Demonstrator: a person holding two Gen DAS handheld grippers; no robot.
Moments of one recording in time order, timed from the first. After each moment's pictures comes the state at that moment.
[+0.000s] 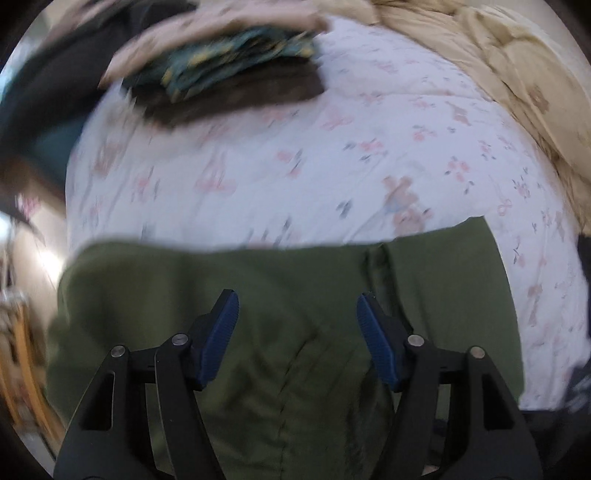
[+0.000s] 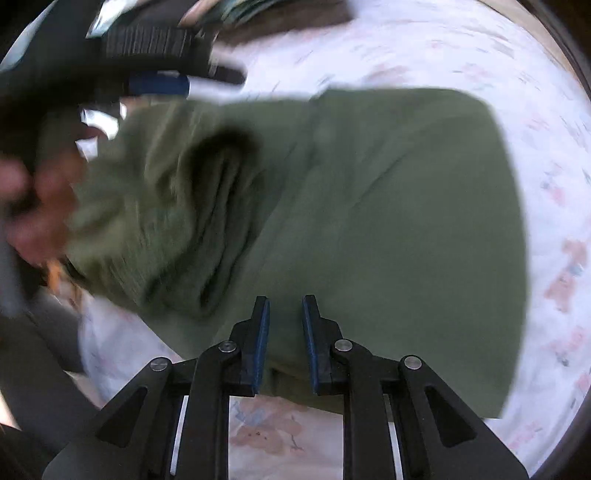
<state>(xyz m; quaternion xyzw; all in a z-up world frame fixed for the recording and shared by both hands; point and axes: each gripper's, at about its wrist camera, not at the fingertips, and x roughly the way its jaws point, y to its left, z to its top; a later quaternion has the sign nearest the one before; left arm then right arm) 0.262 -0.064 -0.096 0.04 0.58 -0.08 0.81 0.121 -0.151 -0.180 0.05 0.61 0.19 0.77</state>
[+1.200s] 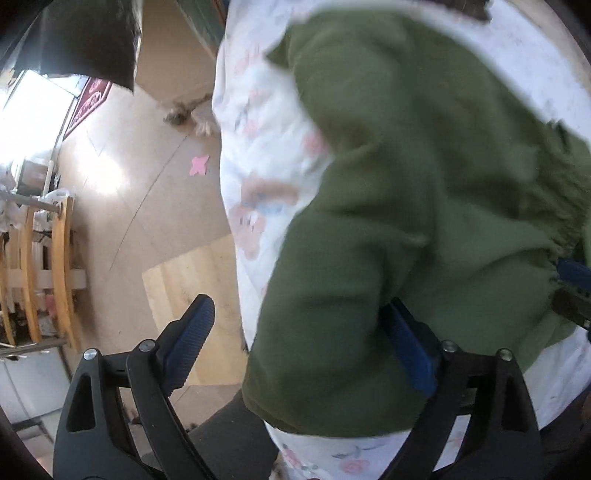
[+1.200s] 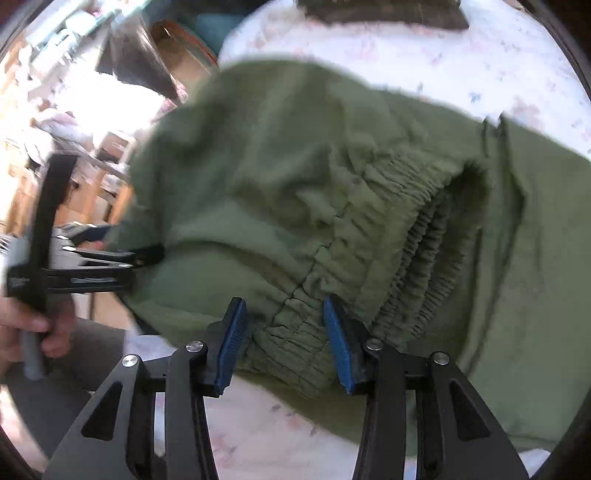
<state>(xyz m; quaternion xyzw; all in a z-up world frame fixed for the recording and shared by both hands) 0.153 0.137 -0.127 0.04 0.66 0.05 0.75 0.139 -0.055 -0.145 0.09 0.60 0.28 0.75</state>
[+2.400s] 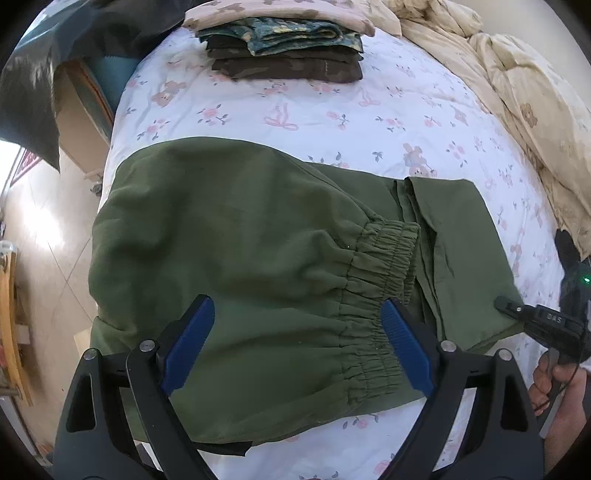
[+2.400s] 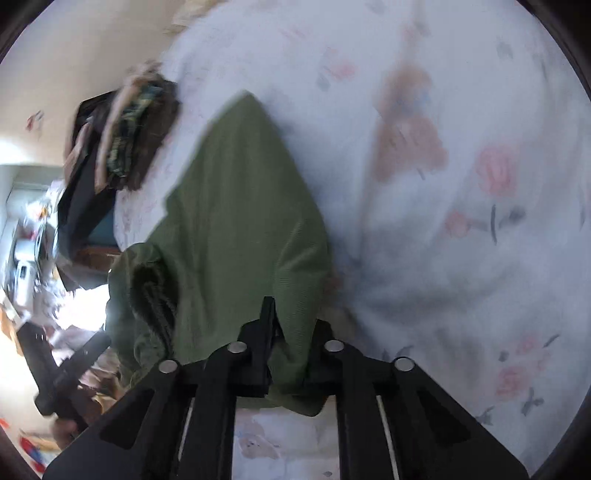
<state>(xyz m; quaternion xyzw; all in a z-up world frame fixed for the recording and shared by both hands) 0.170 0.013 -0.074 -0.02 0.58 -0.08 0.81 0.093 -0.305 -0.186 0.39 0.53 0.06 0.75</state>
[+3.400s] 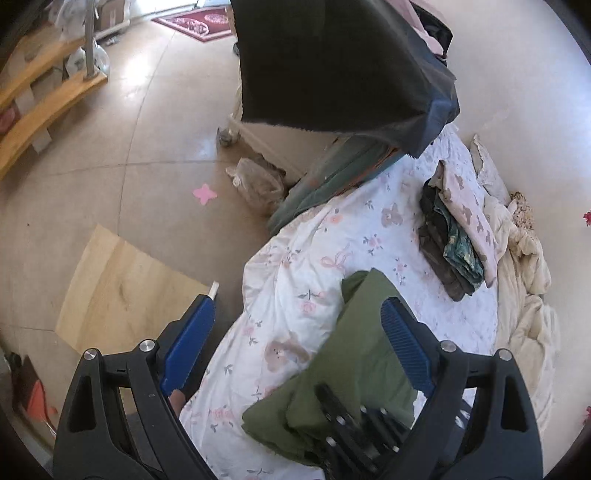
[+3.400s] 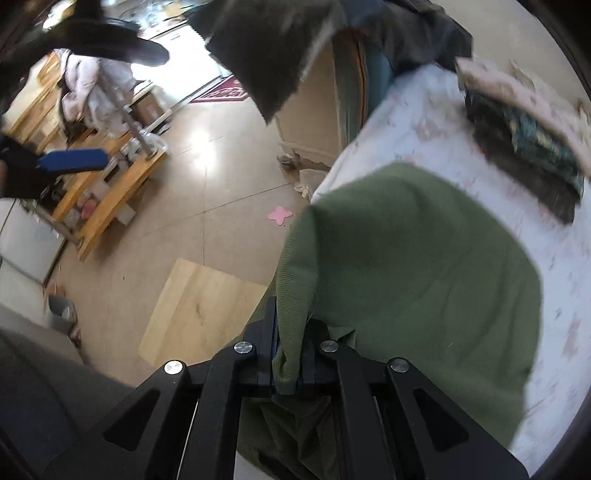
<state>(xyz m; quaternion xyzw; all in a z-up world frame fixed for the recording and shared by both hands) 0.145 0.325 -0.014 -0.37 0.47 0.14 0.79 0.161 0.193 -0.109 -0.09 0.51 0.32 0.79</state>
